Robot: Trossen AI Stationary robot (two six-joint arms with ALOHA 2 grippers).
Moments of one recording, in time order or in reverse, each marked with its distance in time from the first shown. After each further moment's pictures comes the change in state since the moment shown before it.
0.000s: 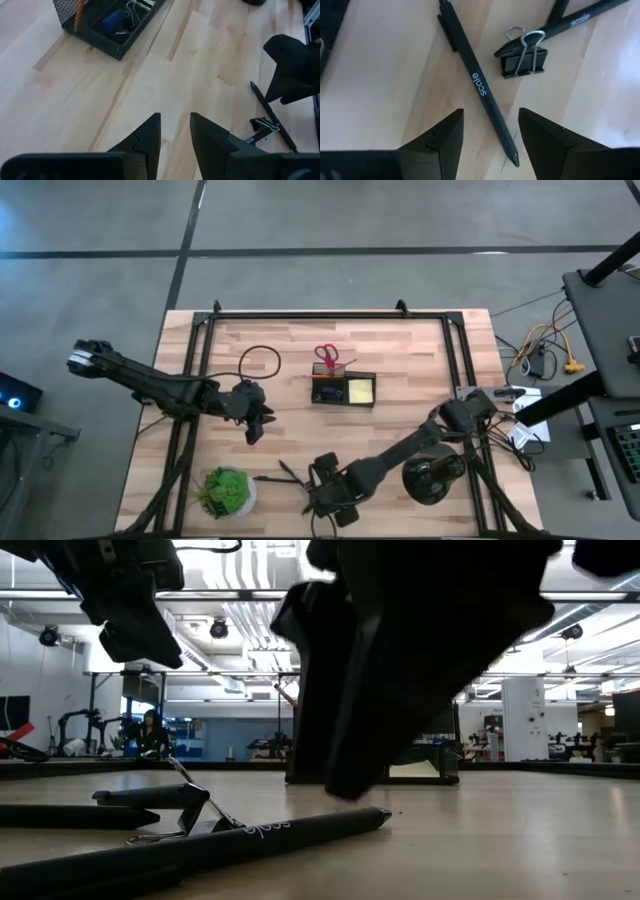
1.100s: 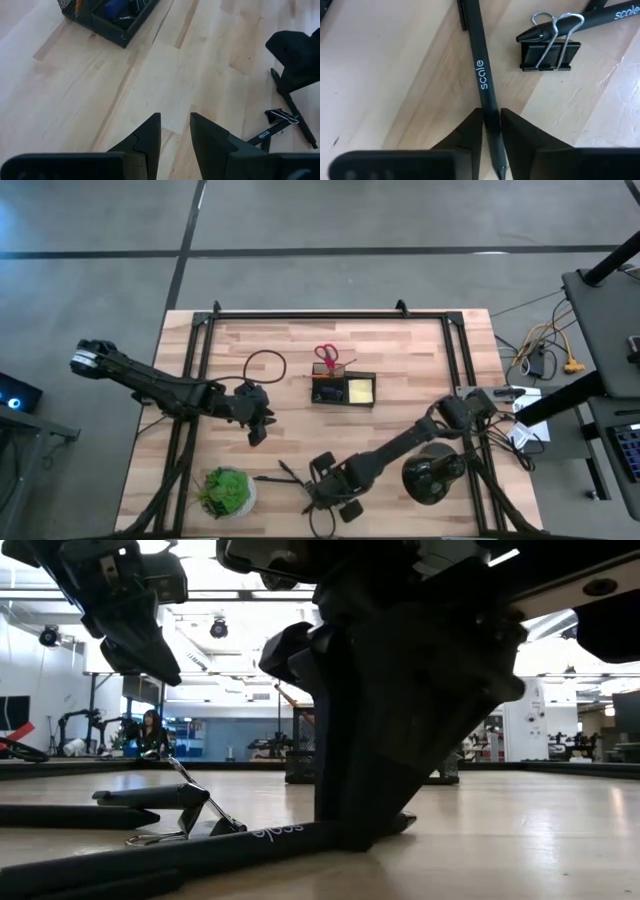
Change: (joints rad) left arm 0.001 0.061 0.000 -0.005 0.000 0.004; right arm -0.050 0.005 -0.095 0.079 -0.075 -0.167
